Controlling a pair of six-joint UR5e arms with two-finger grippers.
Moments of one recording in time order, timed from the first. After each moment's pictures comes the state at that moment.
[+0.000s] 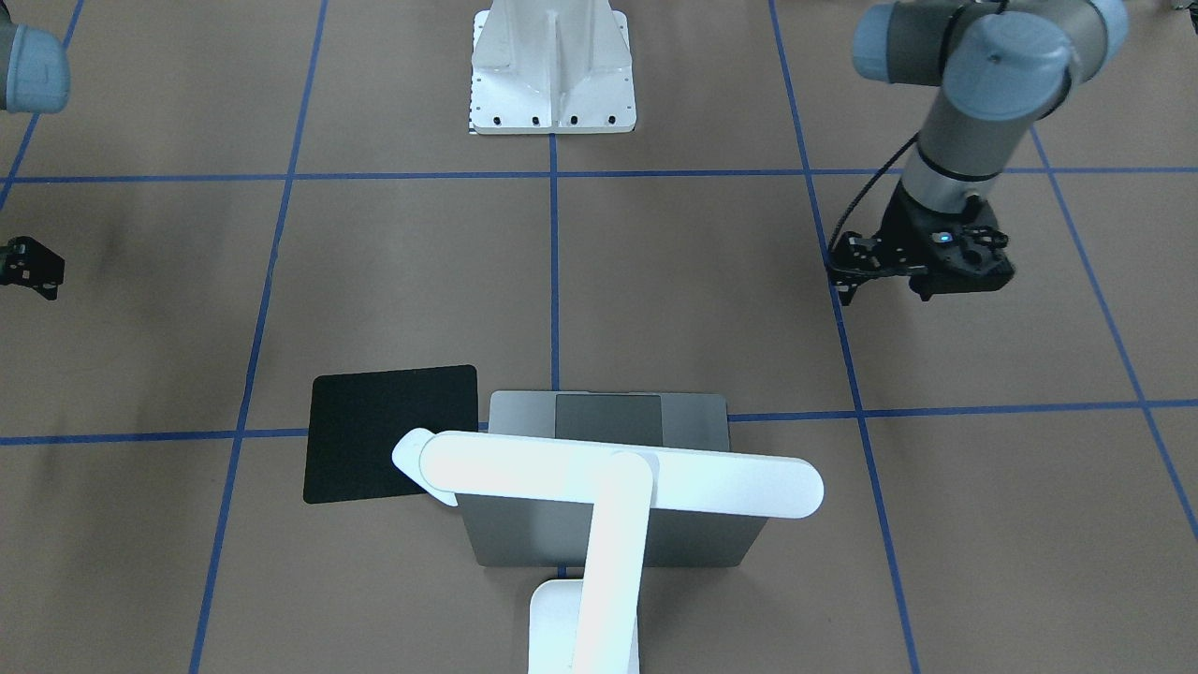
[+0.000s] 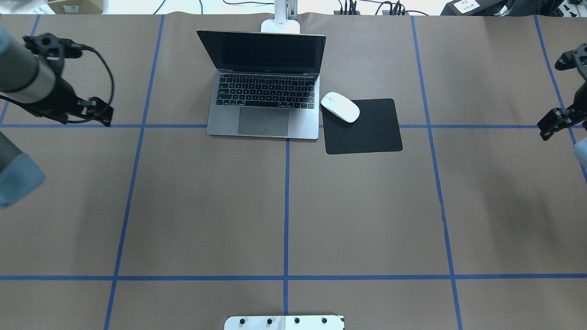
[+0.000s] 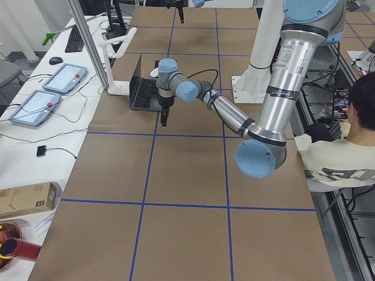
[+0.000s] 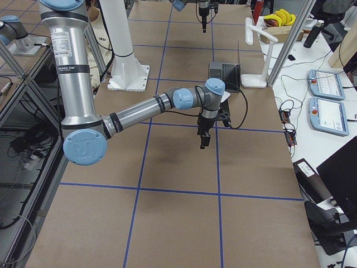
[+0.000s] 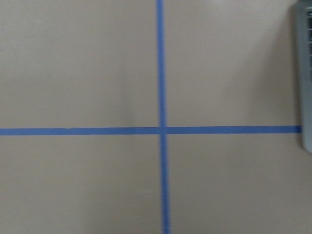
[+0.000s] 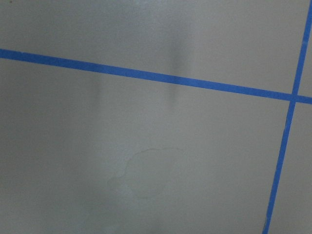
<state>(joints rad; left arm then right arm) -1.00 -1.80 -1.90 -1.57 -2.08 -0.72 1.21 -1.46 1.79 -1.78 2.14 0.18</state>
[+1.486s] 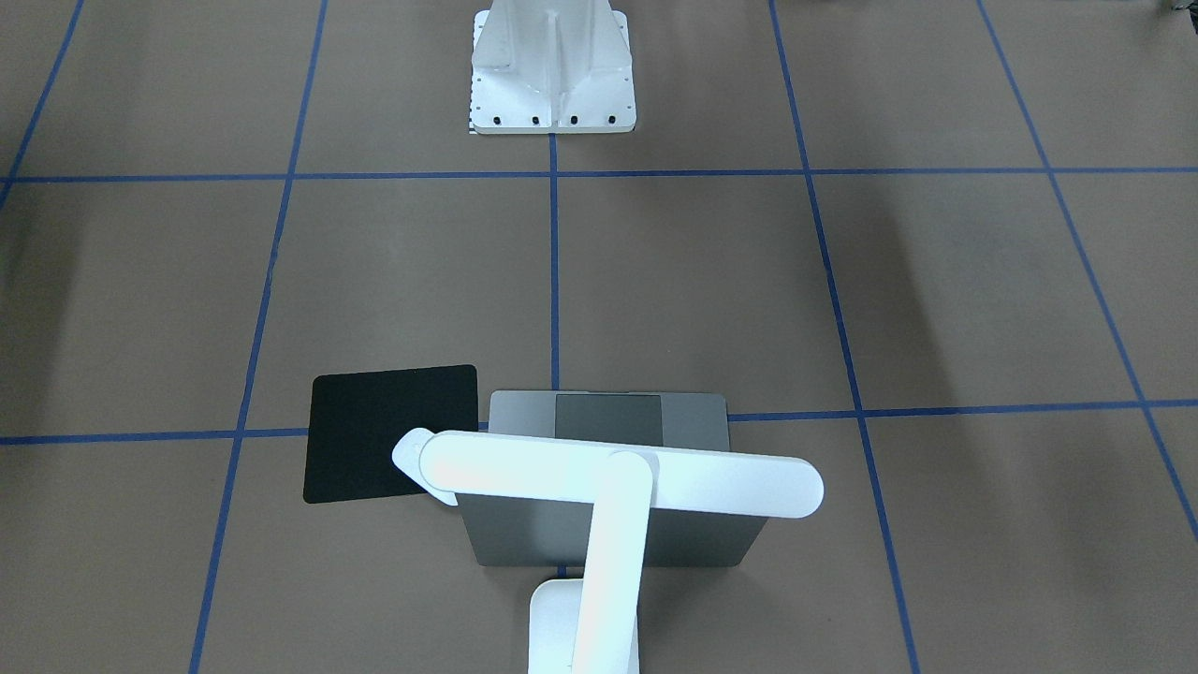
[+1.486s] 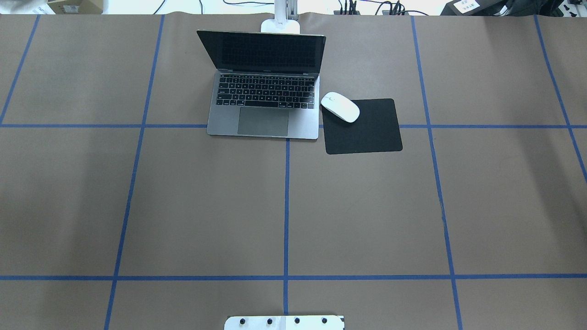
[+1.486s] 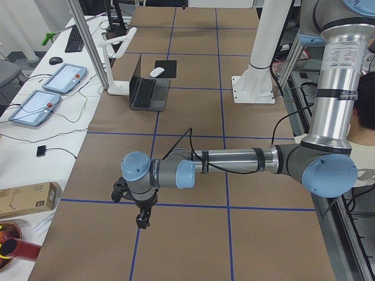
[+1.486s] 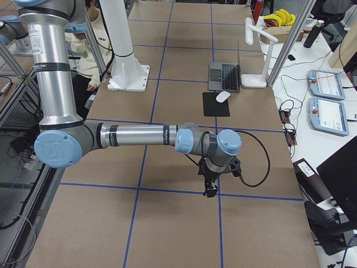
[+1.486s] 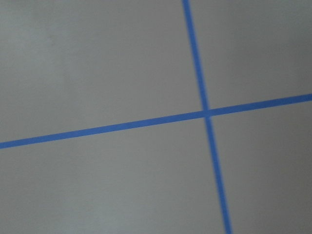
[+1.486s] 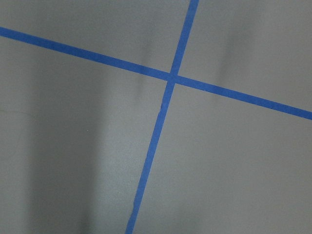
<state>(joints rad) -1.62 -1.65 -1.40 -1.64 -2.25 0.21 1.50 -1.47 1.52 -1.77 2.26 -0.28</state>
